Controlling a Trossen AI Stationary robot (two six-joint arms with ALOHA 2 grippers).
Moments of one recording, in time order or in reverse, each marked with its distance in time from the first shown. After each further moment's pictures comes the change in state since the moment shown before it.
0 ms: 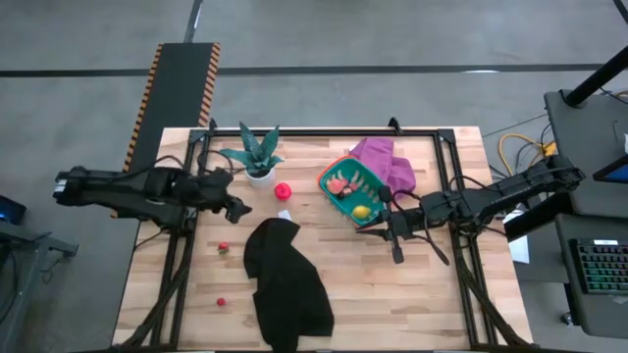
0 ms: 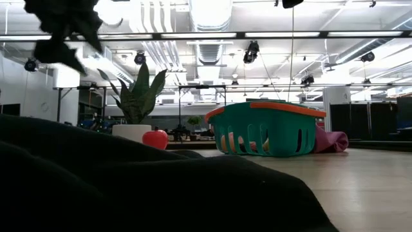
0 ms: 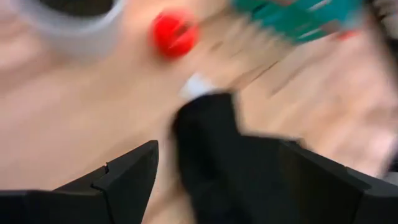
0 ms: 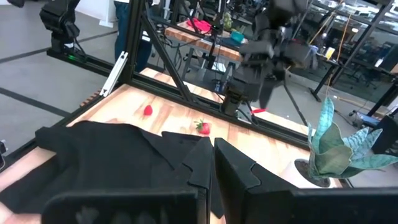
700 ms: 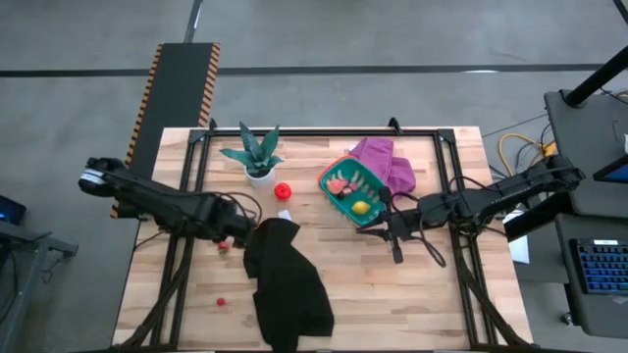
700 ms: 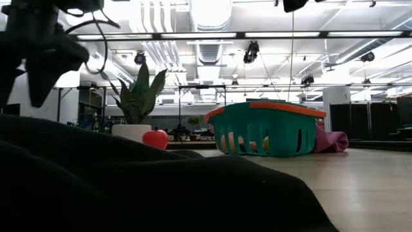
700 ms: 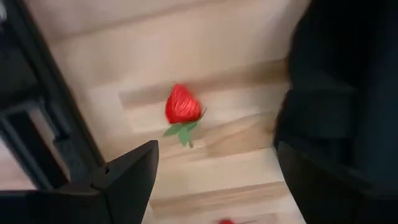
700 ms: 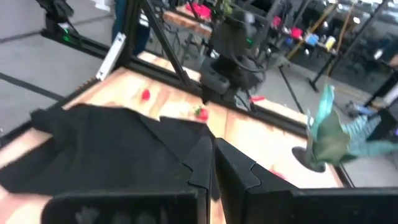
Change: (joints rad) left arm -0.206 0.431 0.043 -0.264 0.271 -0.585; right arm 0.000 0.000 -0.002 -0.053 0.023 -0.011
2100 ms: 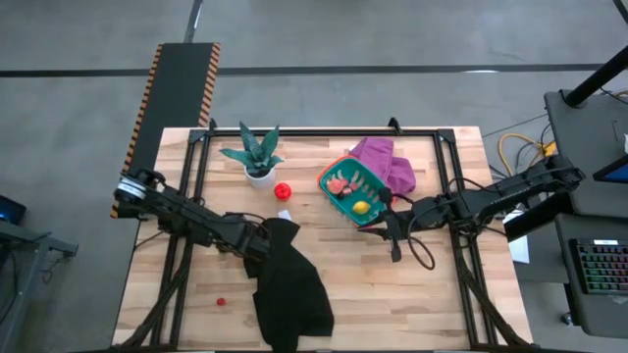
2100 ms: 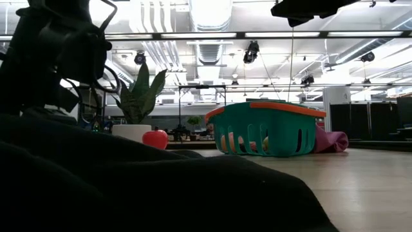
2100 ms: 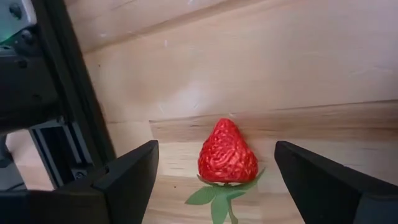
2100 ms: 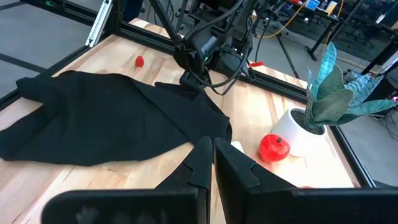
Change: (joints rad) left arm -0.058 0.379 -0.060 0.069 -0.034 -0.041; right arm 0.000 0.000 -0.018 -0.105 0.054 0.050
